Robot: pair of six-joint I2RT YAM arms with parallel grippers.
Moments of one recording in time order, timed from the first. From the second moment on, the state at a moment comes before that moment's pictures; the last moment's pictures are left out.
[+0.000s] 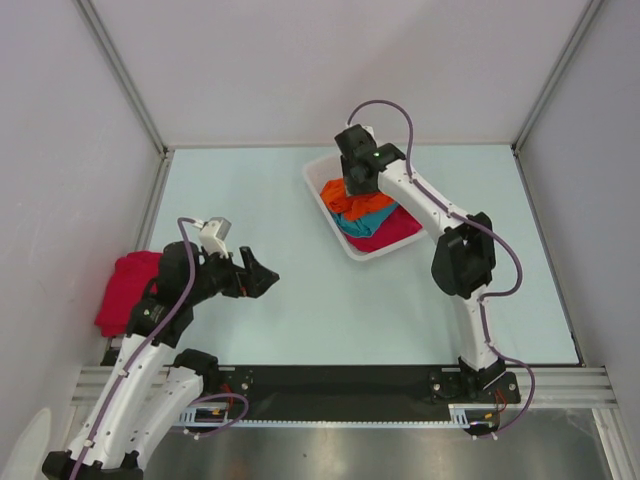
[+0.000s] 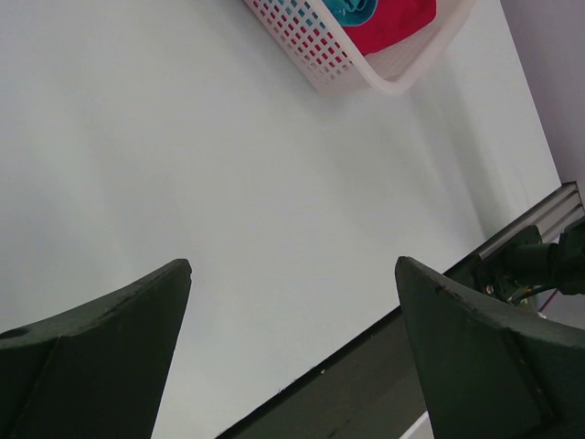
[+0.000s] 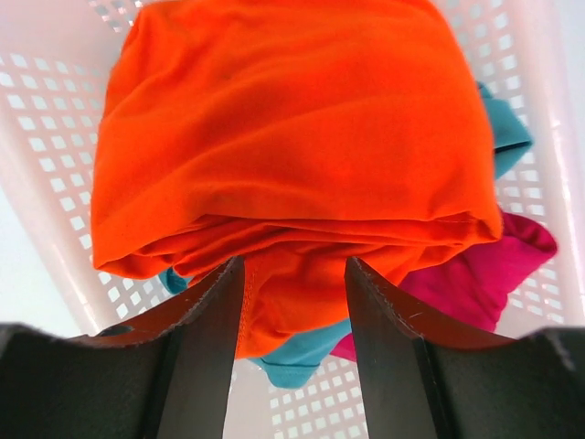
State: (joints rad) left arm -0.28 0.61 0.69 -0.59 0.39 -0.39; right arm 0.58 2.14 2.09 -0.88 0.37 0.32
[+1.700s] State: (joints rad) left arm -0.28 0.63 0.70 -0.58 0.37 -0.36; right arm 0.81 2.02 2.45 -0.90 0.83 0.12
